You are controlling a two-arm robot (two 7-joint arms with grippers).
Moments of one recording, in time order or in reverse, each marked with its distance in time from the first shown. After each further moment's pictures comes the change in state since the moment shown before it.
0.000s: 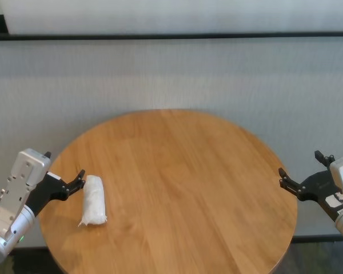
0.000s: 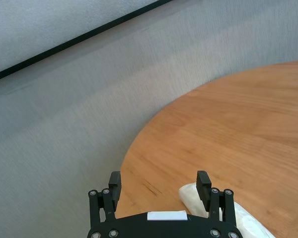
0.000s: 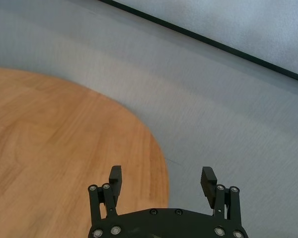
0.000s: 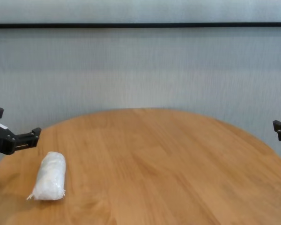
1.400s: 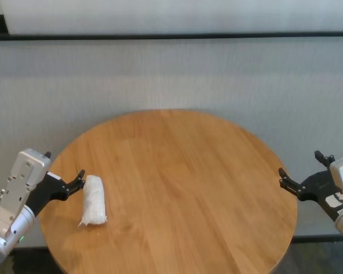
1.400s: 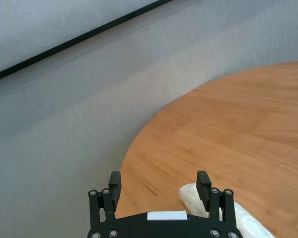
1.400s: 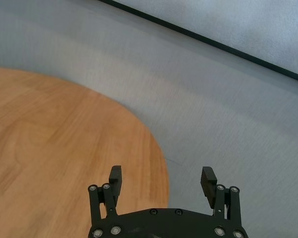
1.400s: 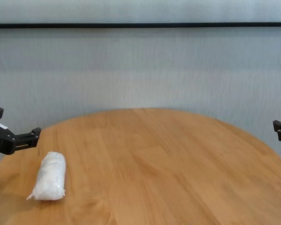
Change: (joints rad) left arm 0.000 0.000 0.000 0.000 0.000 0.000 0.000; right arm 0.000 0.000 0.000 0.000 0.000 0.000 0.000
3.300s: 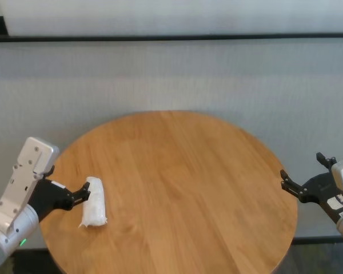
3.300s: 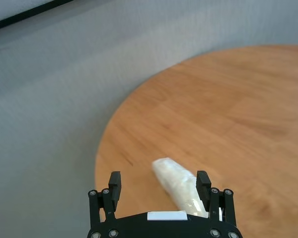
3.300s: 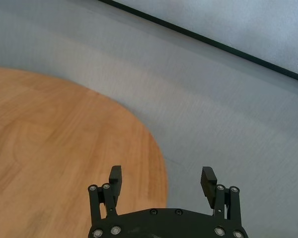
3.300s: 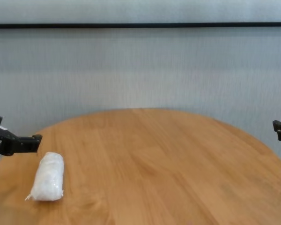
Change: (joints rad) left arm 0.094 0.012 -0.070 -0.264 -0.075 0.360 -0.018; right arm 0.000 0.000 0.000 0.000 0.000 0.000 0.000
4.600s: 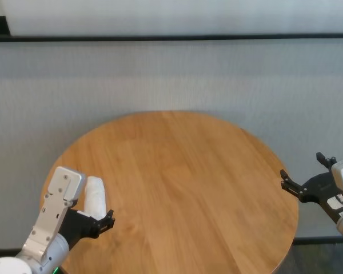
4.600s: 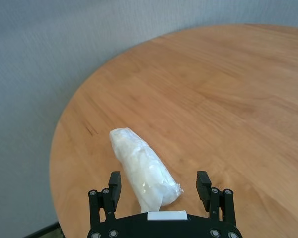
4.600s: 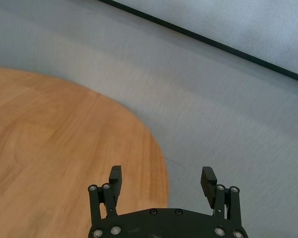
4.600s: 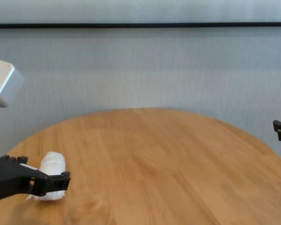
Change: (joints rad) left arm 0.088 -0.133 -0.009 -0.020 0.041 0.082 0.061; right arm 0.000 0.000 0.000 0.000 0.000 0.000 0.000
